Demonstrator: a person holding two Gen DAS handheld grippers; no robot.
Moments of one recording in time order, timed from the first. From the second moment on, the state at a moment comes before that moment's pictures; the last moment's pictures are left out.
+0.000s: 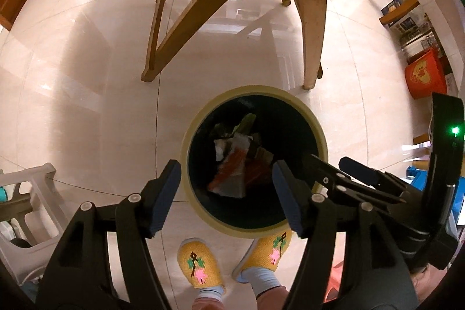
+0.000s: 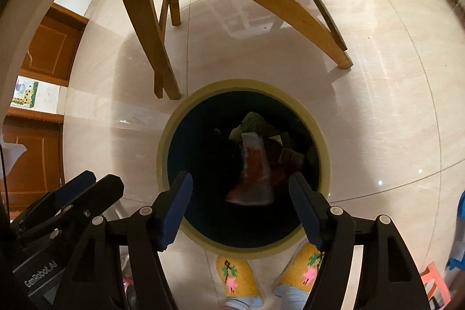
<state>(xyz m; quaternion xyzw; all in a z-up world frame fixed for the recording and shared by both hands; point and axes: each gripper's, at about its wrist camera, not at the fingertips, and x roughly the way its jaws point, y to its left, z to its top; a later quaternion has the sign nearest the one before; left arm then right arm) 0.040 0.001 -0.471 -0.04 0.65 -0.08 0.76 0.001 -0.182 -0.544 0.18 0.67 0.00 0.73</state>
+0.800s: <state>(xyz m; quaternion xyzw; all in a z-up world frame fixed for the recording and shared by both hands) -0.005 0.036 -0.223 -0.04 0.61 -0.10 0.79 -0.041 -0.174 -0.309 0.20 0.60 -0.03 0.78</state>
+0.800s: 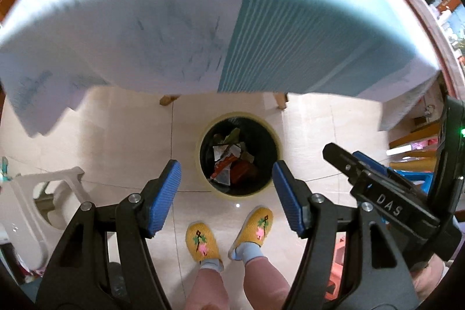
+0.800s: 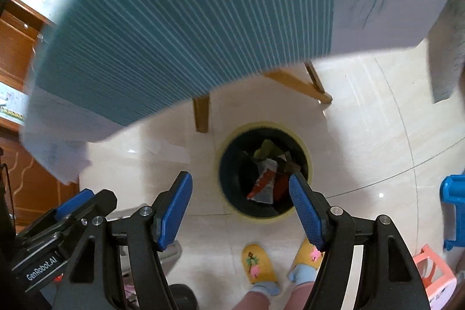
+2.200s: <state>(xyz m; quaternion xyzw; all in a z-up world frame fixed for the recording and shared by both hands) 0.106 -0.037 0.167 0.04 0.39 -0.20 0.90 0.027 -0.220 0.116 0.11 0.40 -0.12 0.90</state>
